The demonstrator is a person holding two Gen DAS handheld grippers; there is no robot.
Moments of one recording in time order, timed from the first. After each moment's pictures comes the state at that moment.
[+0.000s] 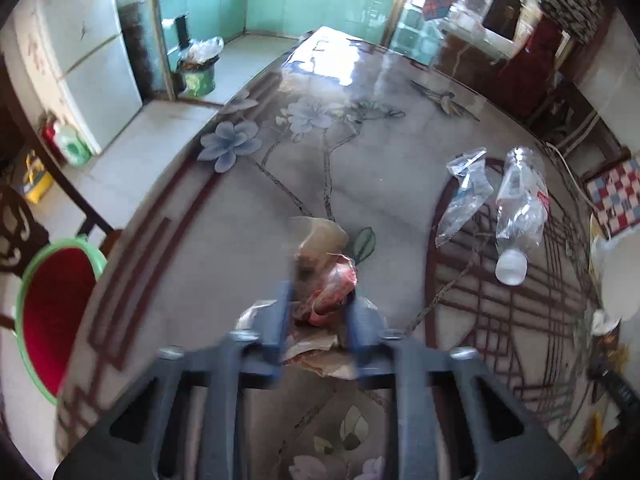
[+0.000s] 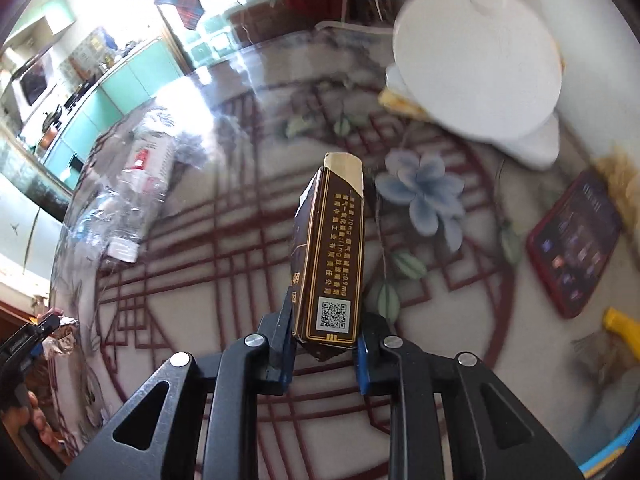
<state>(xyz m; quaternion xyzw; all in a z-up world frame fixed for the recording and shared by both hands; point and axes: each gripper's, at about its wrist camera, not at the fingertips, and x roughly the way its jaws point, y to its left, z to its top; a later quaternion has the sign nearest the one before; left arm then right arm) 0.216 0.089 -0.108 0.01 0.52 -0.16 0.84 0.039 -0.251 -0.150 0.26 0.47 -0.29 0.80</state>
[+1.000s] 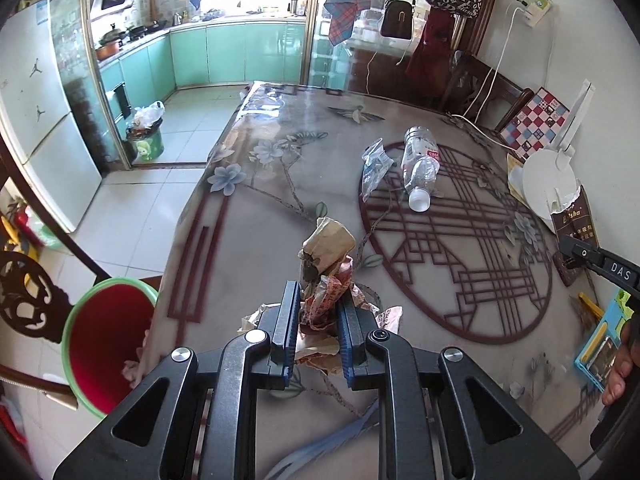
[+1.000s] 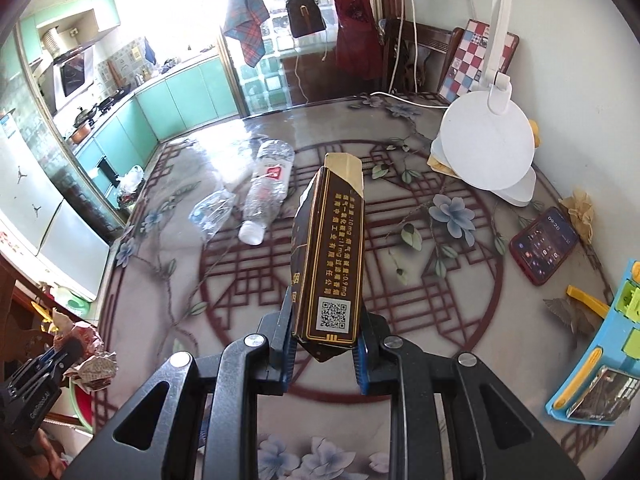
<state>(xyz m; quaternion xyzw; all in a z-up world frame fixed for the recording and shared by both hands) 0.133 0.161 -0.027 0.06 0.44 -0.29 0.84 0.019 -0.097 -0.046 0.20 0.41 -0.28 0.84</state>
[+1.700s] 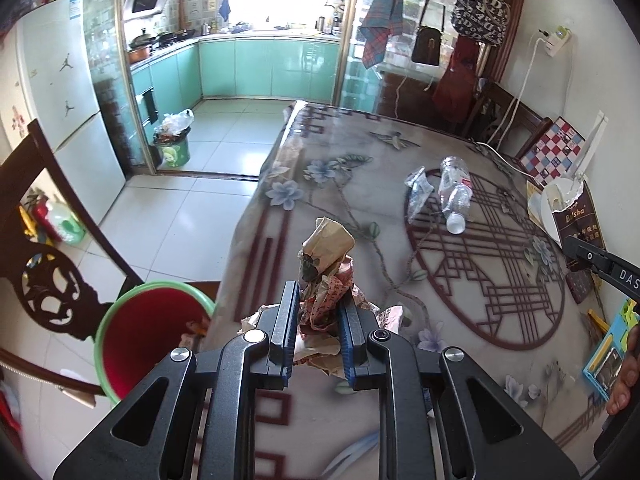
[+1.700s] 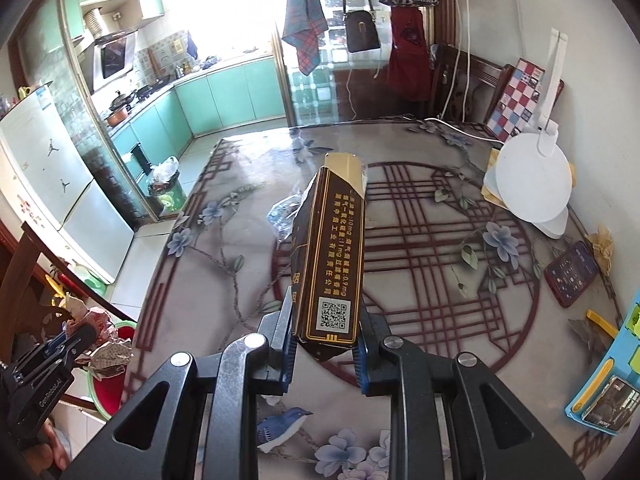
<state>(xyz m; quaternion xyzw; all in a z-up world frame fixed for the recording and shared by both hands) 0.150 0.226 -0.016 0.04 0.42 -0.26 0.87 0.059 -0.025 -0.019 0.16 0.40 -0.23 0.87</state>
